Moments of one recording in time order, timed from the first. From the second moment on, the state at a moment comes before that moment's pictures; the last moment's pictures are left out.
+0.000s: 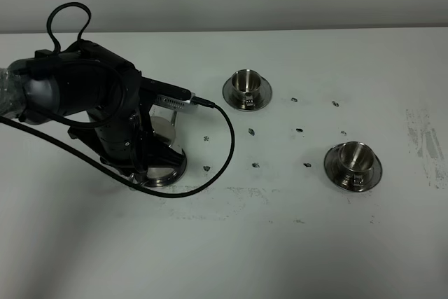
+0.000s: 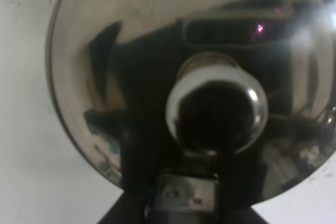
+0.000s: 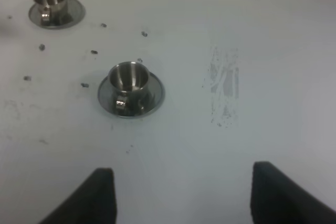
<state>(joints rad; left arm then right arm) -0.51 1.91 -1.21 0.13 0.79 -0.24 0.03 -0.01 -0.50 0.08 1.09 -0.15</state>
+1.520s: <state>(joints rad) -0.44 1.85 -1.52 0.14 1.06 0.21 0.03 -0.01 -0.50 0.08 1.09 -0.15</state>
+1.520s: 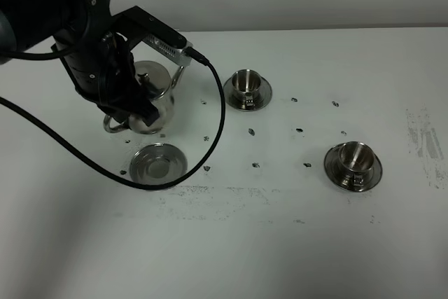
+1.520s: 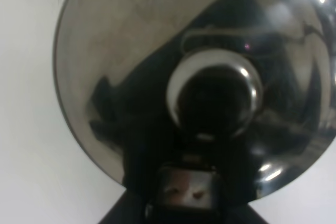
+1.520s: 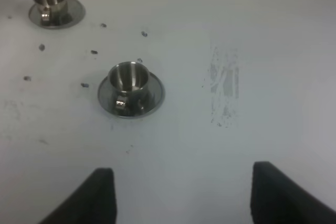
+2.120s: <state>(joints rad) -0.41 2.12 -1.96 0.14 1.19 0.51 0.03 -0.01 -0.50 0.08 1.09 -0.15</state>
